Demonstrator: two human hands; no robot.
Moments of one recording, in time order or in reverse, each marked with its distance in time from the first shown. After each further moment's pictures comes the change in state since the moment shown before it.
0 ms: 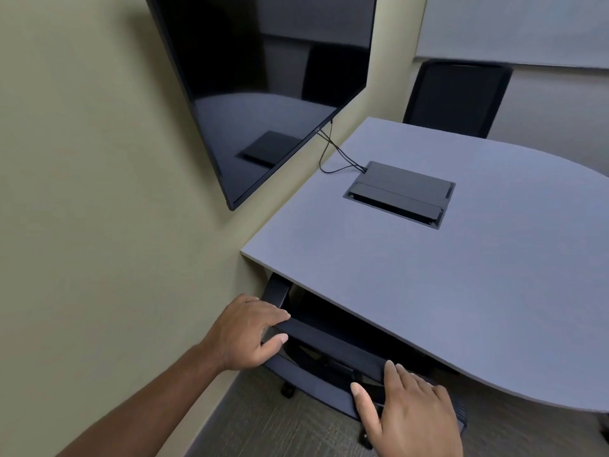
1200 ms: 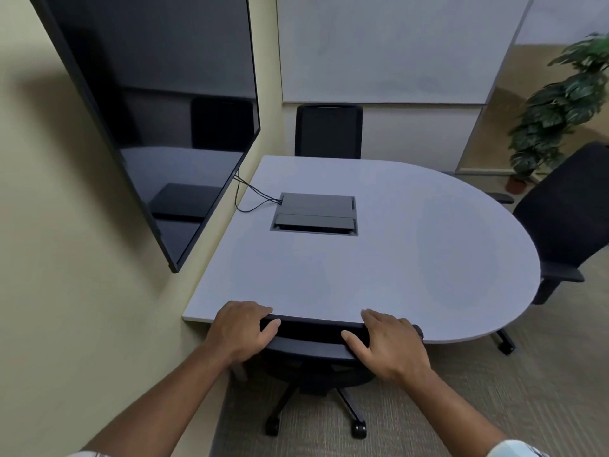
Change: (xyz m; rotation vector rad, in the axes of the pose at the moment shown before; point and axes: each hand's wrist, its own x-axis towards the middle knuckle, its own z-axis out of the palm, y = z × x) left_hand 0.104 -0.067 -0.004 0.031 0.008 0.153; right_hand 0.078 -0.024 -0.001 -0.029 -0.003 0.205
